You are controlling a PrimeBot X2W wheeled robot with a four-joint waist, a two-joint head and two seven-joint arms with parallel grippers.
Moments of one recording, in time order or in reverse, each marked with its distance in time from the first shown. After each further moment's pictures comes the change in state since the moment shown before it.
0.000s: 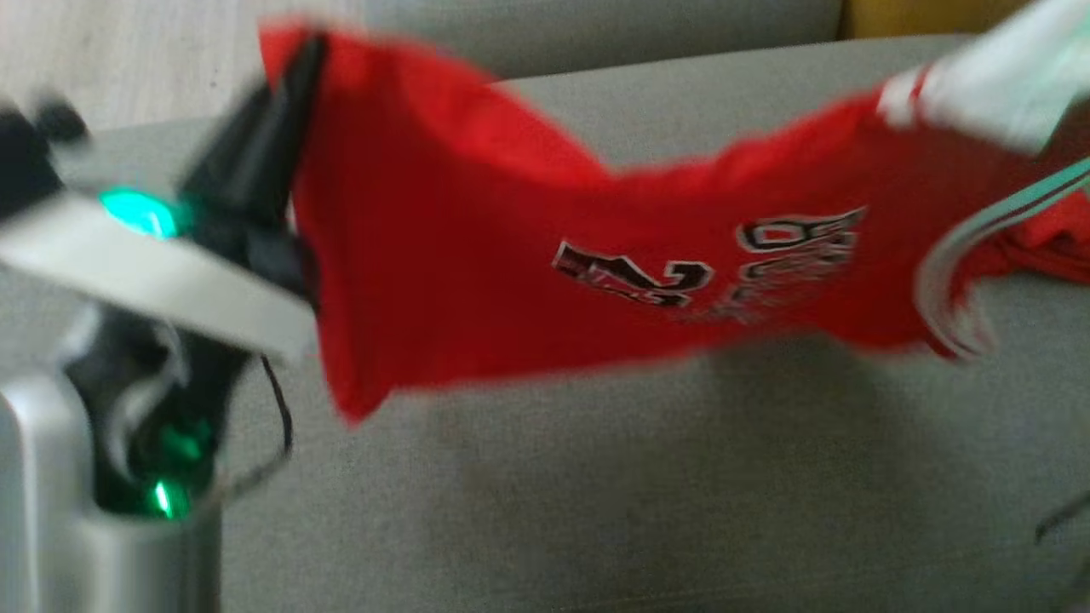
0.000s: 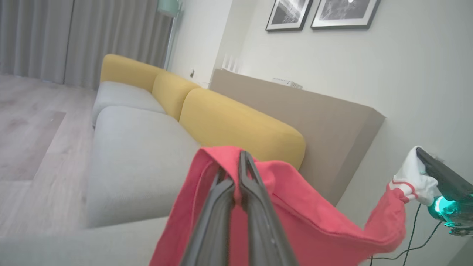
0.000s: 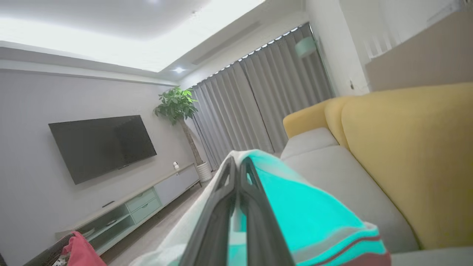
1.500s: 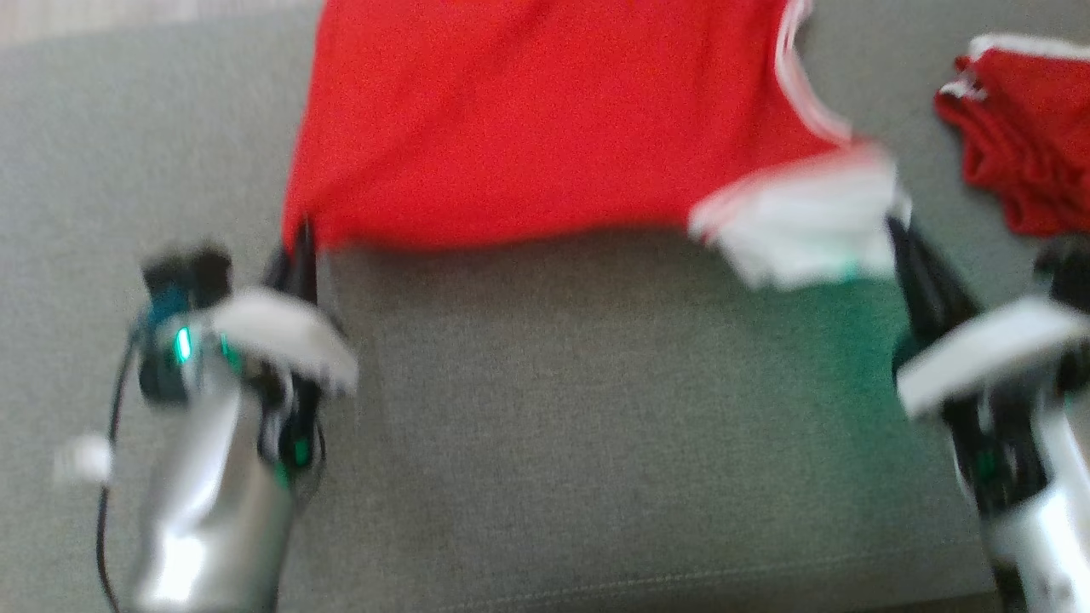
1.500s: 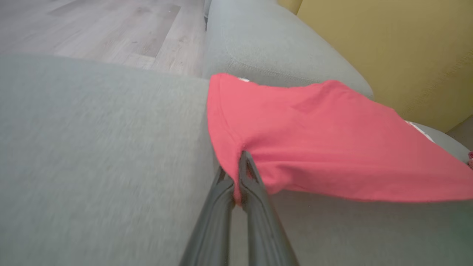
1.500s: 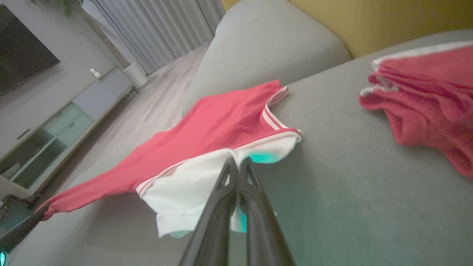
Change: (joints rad) left arm -0.151 -0.020 -0.093 1.161 0.195 -0.097 -0.656; right arm 0.159 -0.193 0.425 0.687 -0.059 0.000 -0.566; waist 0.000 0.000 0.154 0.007
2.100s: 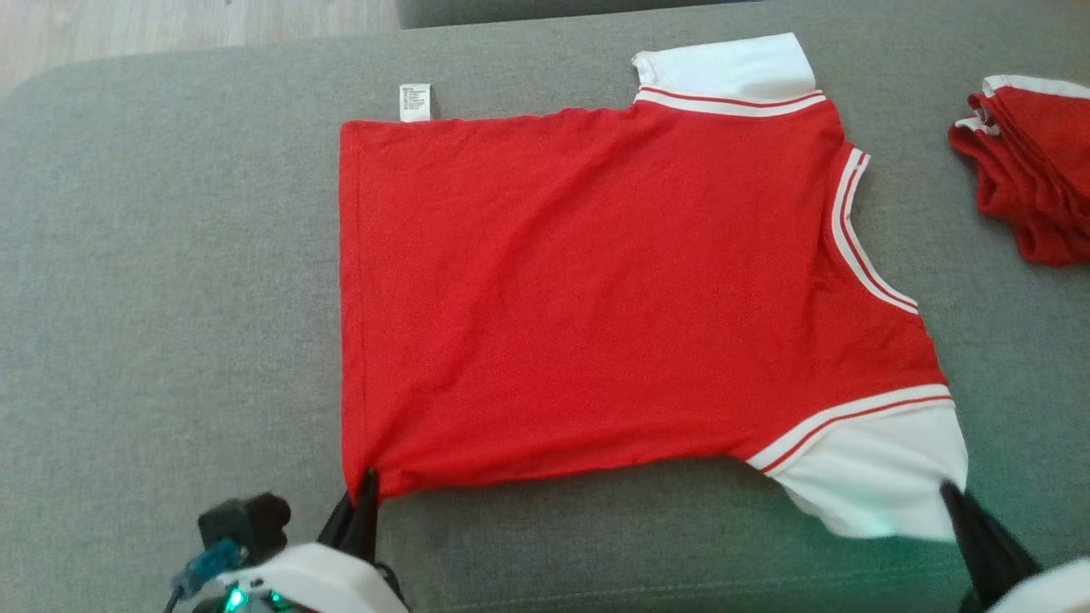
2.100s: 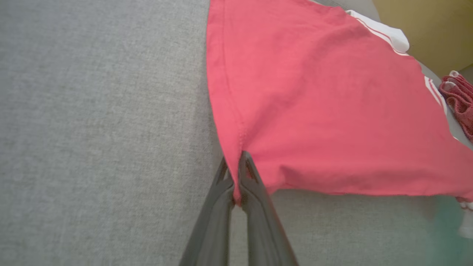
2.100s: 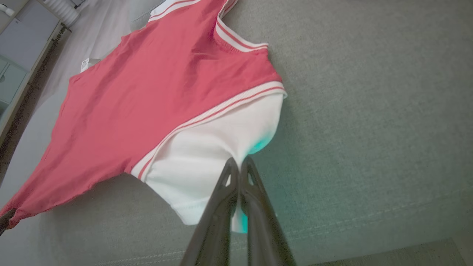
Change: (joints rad) left arm 0.723 0.016 -0.071 -0.747 -0.033 0.217 0.267; right arm 0.686 0.216 -0.330 -0.539 -0.174 0.000 0.361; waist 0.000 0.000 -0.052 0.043
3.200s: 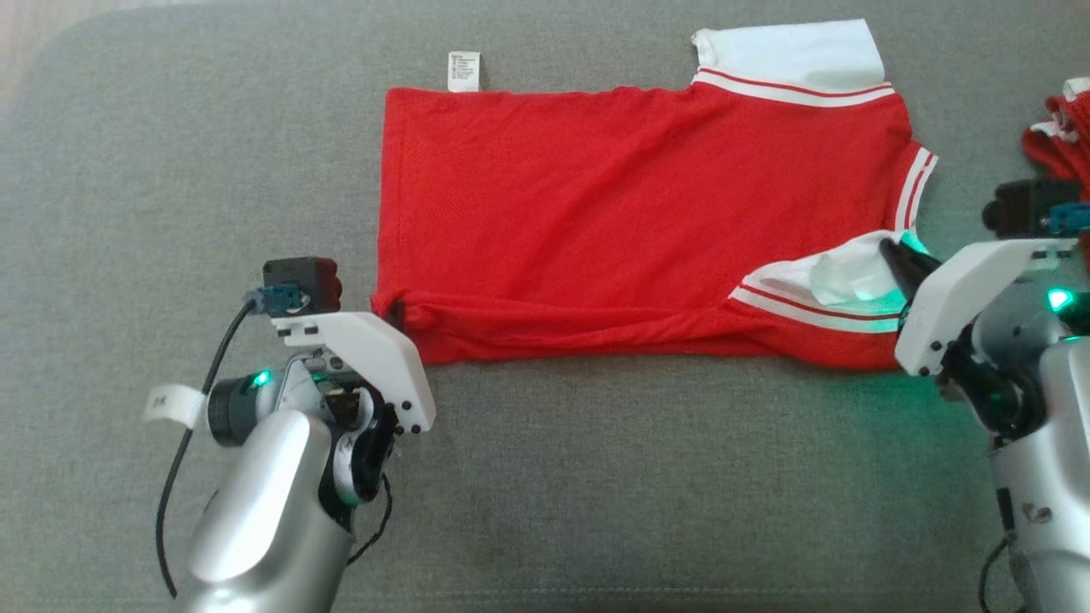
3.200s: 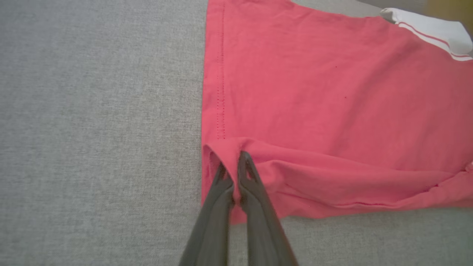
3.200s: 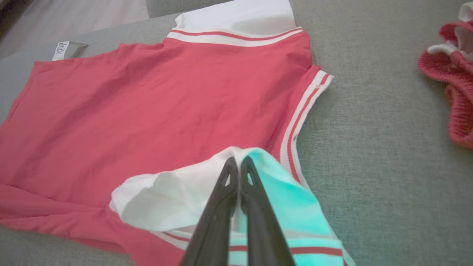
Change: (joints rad) left arm -0.549 -0.025 -0.062 0.350 0.066 0.045 0.273; right arm -0.809 -0.165 0.202 0.624 -0.172 0.000 0.132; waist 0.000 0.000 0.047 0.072
